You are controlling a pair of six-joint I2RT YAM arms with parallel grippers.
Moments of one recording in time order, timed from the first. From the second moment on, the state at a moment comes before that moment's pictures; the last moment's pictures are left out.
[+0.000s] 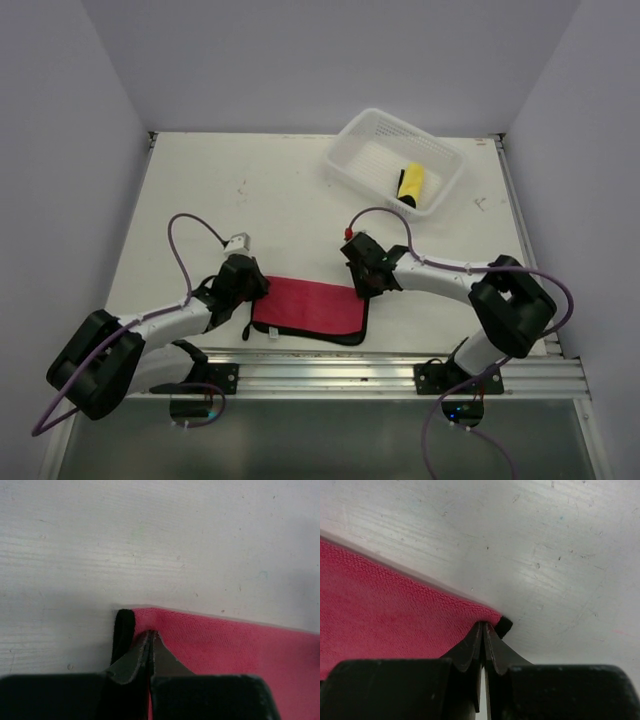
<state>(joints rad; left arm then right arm) -0.56 1.17 0.29 0.16 -0.18 -0.72 0.81 1.57 0.85 -0.46 0.17 0.51</state>
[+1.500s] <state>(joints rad) -0.52 1.08 0.37 0.08 -0.24 -0.77 0.68 1.58 0.95 -0.45 0.07 0.41</state>
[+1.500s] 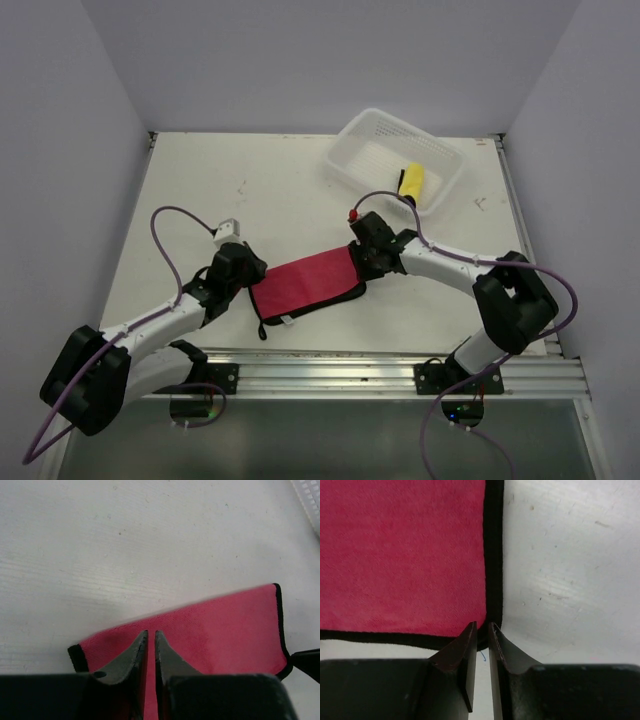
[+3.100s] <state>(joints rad) -0.49 0.88 0.68 -0.29 -0.24 -0.67 0.69 1.58 0.85 -0.41 0.09 0.44</state>
